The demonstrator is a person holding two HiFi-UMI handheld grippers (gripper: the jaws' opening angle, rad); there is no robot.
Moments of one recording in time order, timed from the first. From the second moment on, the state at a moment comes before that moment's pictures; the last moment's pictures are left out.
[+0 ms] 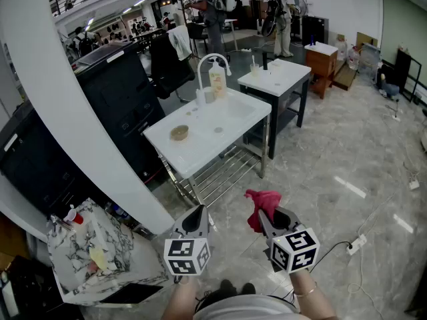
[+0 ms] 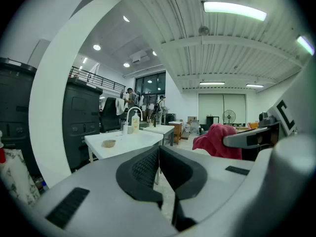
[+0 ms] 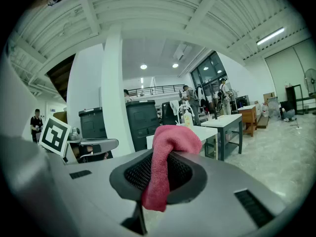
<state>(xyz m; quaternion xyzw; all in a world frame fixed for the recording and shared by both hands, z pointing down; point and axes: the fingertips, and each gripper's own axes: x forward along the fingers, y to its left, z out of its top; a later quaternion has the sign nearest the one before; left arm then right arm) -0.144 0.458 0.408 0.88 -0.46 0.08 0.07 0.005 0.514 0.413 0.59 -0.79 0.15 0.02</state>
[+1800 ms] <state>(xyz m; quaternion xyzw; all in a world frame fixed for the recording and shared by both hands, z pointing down) -0.188 0.168 0.424 0.85 -0.51 0.07 0.10 -0.022 0.239 0.435 0.56 -0.80 0.19 0.03</state>
